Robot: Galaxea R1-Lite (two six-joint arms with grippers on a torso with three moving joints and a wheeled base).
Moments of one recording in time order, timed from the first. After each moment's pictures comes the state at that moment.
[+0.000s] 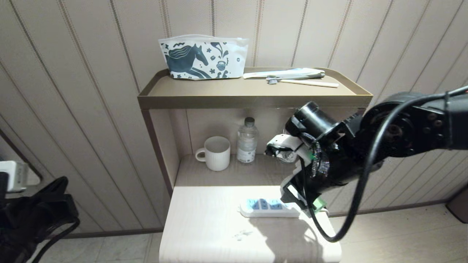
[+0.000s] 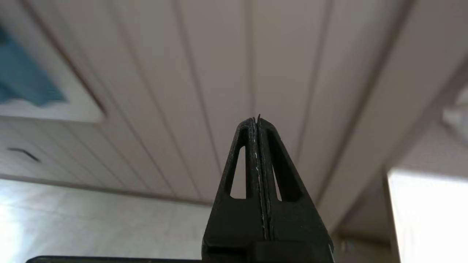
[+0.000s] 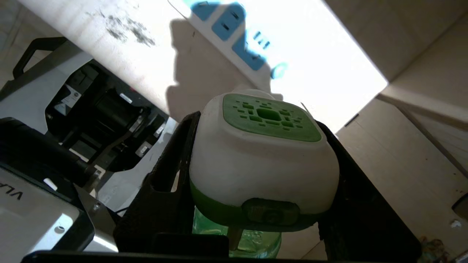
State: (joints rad) left arm -0.25 1.29 -0.05 -1.17 0.47 0.02; right arm 0.62 1.81 -1.45 0.67 -0.11 -0.13
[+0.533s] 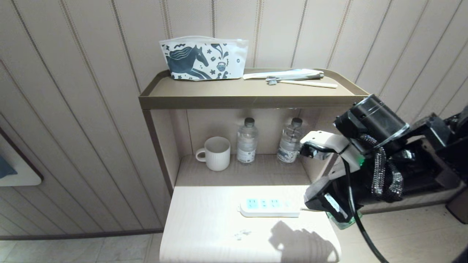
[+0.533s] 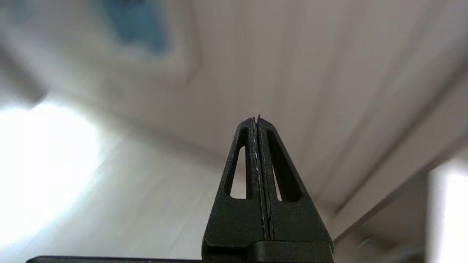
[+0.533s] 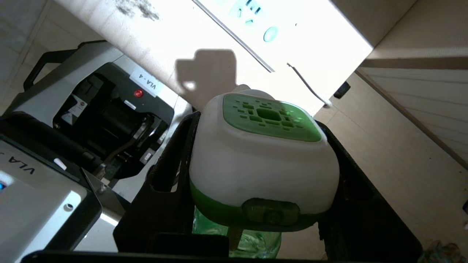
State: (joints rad) left arm -0.02 0.44 -0.40 0.07 0.50 -0.07; right arm 0.61 1.58 -1.26 0.62 -0.12 -0.11
